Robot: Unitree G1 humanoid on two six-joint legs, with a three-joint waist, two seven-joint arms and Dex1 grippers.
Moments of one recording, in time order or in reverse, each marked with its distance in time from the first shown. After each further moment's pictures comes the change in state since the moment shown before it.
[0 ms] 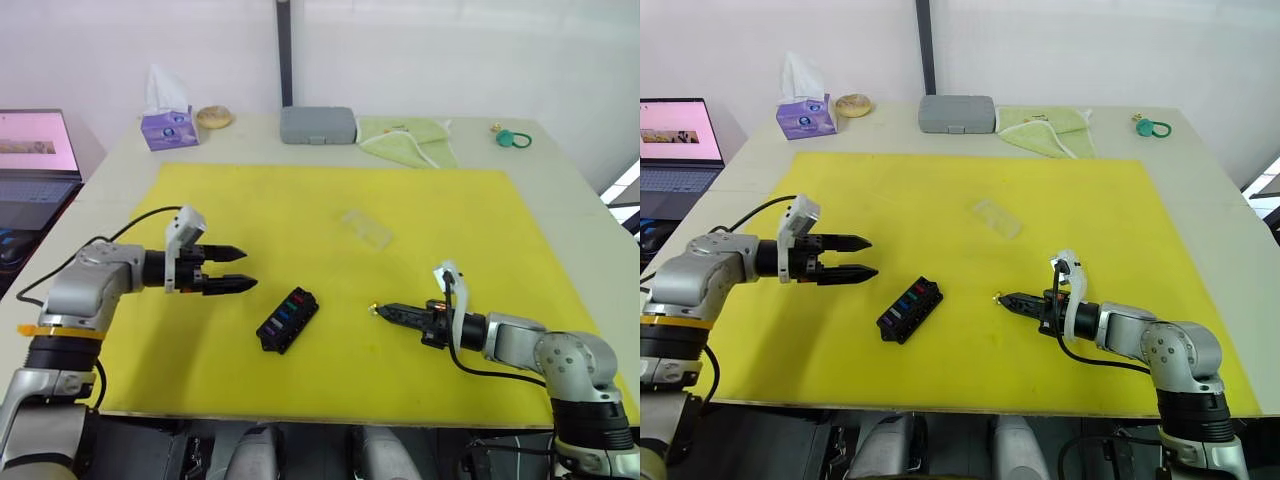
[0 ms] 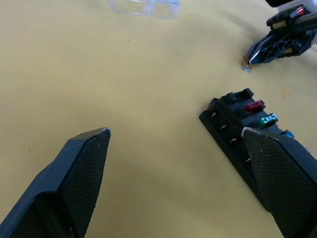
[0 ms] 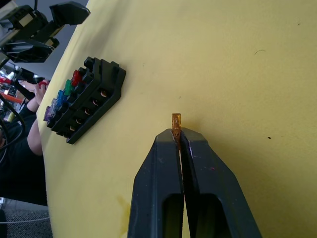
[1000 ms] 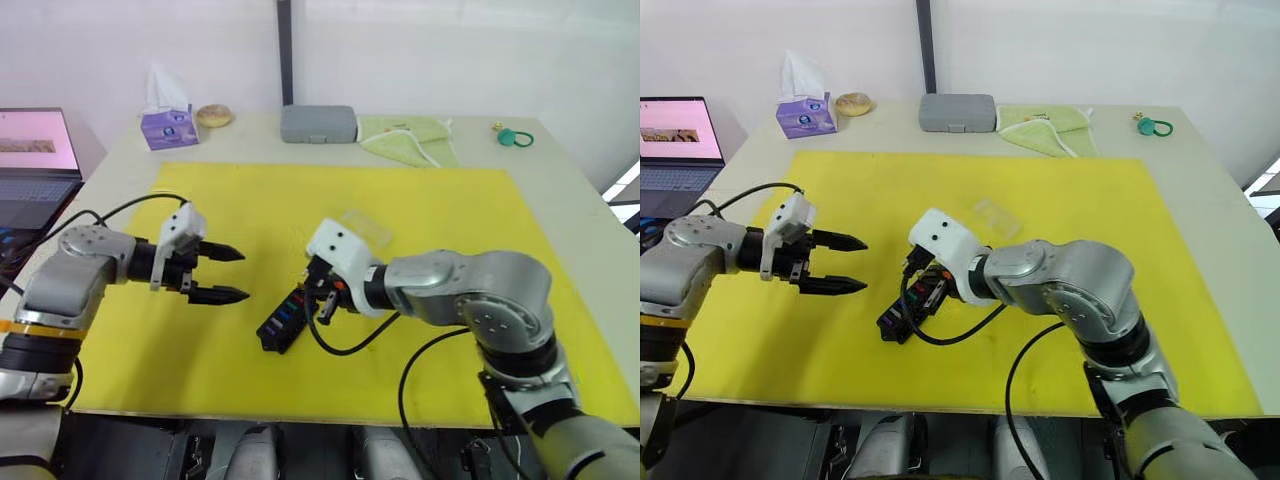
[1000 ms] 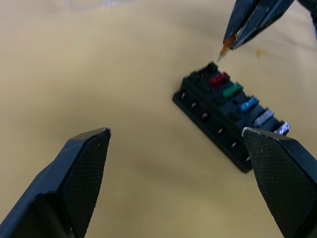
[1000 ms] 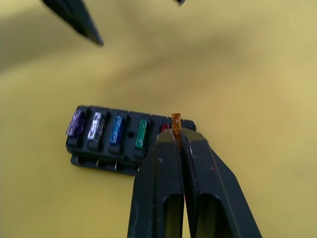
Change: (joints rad) left arm 0.001 0.113 -0.046 -0.110 0.046 -0.101 -0.108; right arm -0.587 0.208 0.446 -0.391 -0.163 0.417 -0.466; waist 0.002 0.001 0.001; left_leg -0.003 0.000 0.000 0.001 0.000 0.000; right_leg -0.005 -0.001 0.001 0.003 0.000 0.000
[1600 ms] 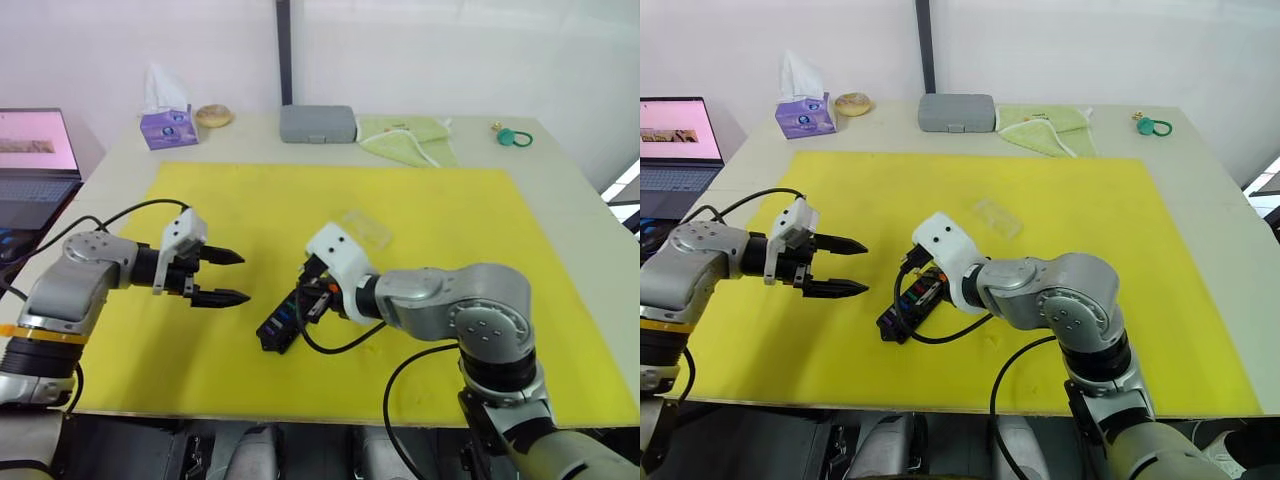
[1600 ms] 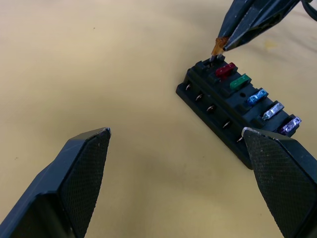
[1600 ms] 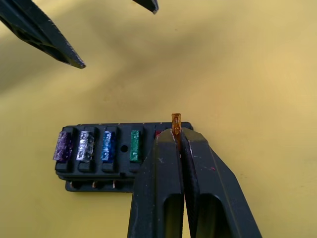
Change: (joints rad) left arm 0.009 -0.009 -0.006 0.003 0.000 -0.006 0.025; right arm 0.084 0.082 -0.064 0.022 0.135 0.001 -0.237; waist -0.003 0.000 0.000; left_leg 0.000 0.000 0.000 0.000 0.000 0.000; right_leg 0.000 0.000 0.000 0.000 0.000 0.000
